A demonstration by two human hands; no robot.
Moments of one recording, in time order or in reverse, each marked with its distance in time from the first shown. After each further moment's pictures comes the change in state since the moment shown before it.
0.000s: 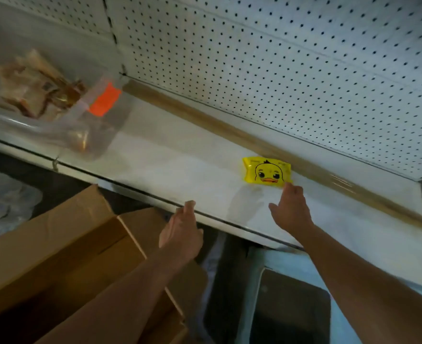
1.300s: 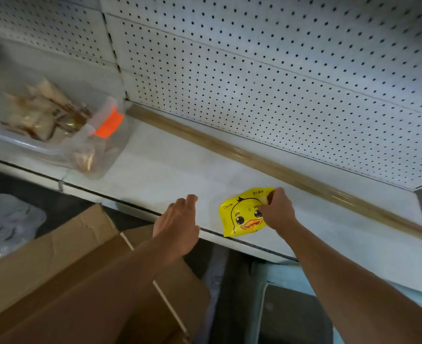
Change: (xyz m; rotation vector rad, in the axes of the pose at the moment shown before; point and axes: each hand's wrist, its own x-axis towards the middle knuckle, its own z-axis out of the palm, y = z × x) left_hand 0.005 0.021 -0.046 0.246 0.072 0.175; right_hand 0.008 -0.032 -0.006 0.371 0.004 0.100
